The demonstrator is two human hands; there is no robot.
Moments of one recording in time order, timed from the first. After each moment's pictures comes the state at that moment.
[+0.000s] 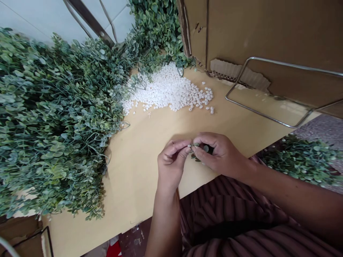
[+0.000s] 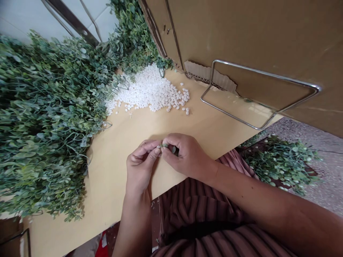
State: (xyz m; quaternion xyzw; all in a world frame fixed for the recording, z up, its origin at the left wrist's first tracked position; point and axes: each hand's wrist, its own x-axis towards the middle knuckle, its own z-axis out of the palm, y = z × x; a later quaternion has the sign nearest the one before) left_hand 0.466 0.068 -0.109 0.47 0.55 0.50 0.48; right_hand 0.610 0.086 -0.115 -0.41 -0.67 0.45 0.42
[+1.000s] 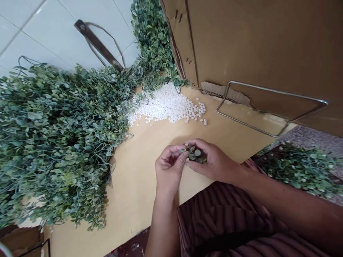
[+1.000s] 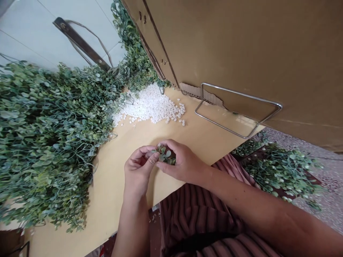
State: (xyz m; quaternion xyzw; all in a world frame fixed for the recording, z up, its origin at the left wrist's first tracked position) left_hand 0.478 0.073 -0.083 0.42 0.56 0.51 0.50; right_hand 0.611 0.085 -0.113 -0.37 -0.60 0.56 0.44
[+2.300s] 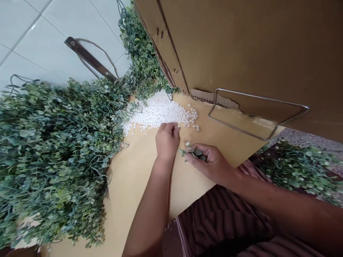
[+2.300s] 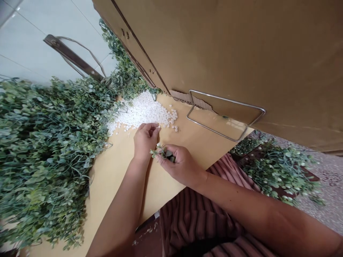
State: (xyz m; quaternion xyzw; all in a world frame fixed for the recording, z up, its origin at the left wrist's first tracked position) left_hand 0.489 0.171 -0.113 0.72 0.65 0.22 0.10; right_hand 0.615 0.089 -0.117 -0.40 -0.49 0.59 0.50
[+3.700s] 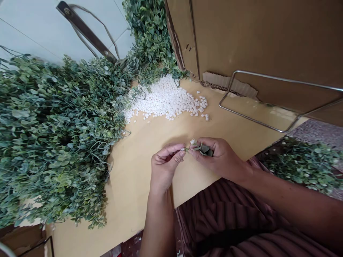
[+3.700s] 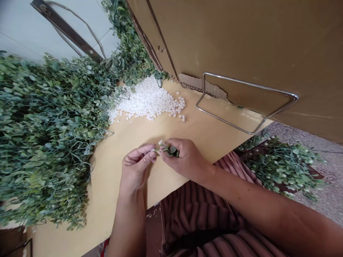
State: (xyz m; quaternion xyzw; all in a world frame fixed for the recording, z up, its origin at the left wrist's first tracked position) left_hand 0.459 0.081 -0.101 0.42 0.53 0.49 0.55; right_hand 0.611 0.088 -0.111 -0.43 -0.57 0.54 0.44
